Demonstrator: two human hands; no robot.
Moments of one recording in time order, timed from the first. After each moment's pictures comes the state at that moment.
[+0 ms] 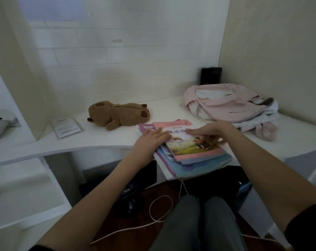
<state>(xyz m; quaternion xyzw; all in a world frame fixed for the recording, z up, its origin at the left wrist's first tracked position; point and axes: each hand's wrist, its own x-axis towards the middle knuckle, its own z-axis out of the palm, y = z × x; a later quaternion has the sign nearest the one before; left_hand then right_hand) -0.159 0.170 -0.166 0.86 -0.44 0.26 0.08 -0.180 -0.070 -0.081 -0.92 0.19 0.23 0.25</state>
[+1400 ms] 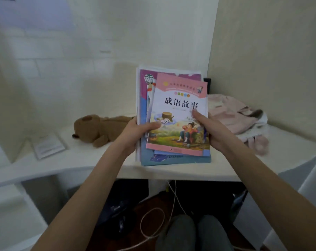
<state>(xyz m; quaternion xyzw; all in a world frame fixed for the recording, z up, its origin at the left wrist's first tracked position) -0.134 0.157 -0.078 0.64 -0.18 -0.11 0.74 -0.183 -0.076 -0.067 -0.65 0.01 -0.07 0.76</state>
